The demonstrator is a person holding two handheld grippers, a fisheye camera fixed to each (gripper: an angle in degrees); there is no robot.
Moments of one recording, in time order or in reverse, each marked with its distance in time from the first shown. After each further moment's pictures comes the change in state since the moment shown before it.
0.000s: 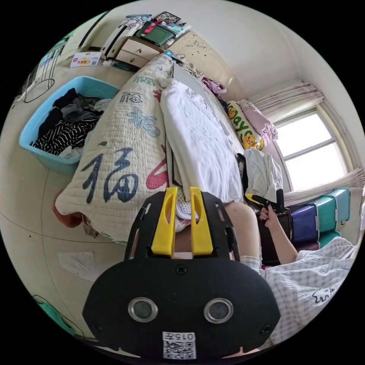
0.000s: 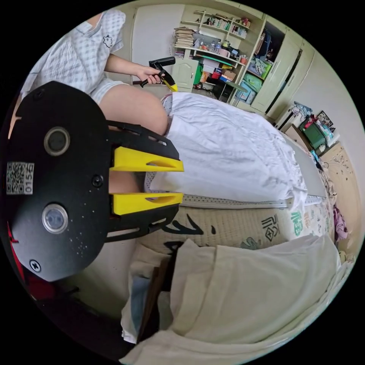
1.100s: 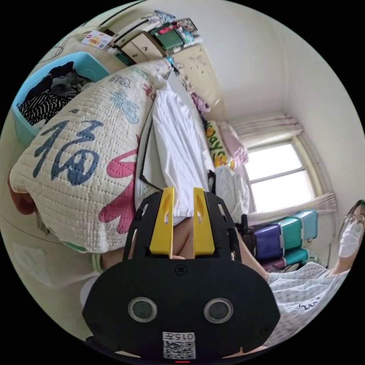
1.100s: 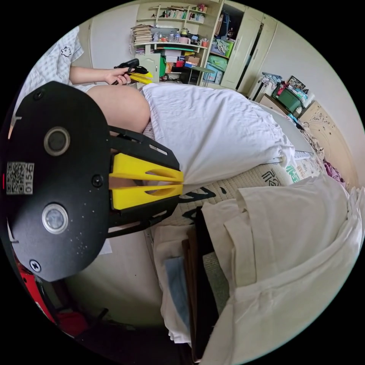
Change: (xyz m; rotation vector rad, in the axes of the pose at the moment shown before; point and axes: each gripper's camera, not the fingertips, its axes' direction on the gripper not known) left arm -0.001 -0.059 0.119 0.179 0.345 -0.161; right arm 0.073 0.059 0.018 0.093 0.061 0.262
